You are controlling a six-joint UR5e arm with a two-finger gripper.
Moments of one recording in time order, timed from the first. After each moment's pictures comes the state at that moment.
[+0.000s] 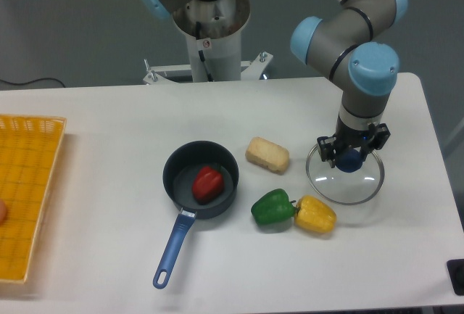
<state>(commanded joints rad) 2.76 -1.95 -1.64 -1.02 1.56 0.51</state>
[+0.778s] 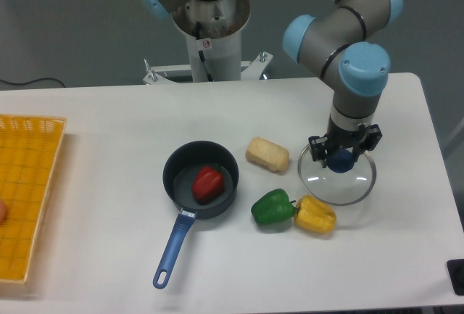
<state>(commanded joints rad) 2.69 -1.92 -1.65 -1.03 1.57 0.50</state>
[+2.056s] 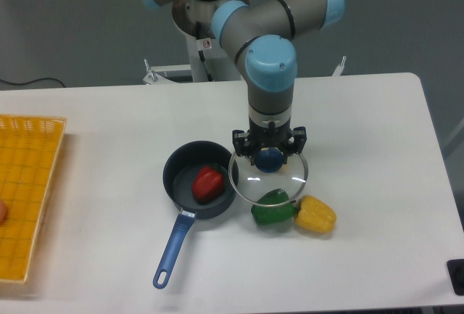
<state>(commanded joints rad) 2.49 -1.80 -1.75 -1.06 1.57 0.44</state>
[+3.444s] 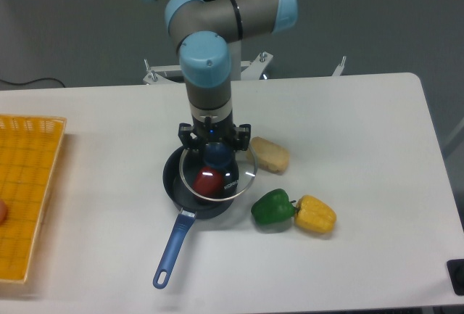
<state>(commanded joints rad) 2.32 -1.76 -1.83 -1.05 1.57 0.30</state>
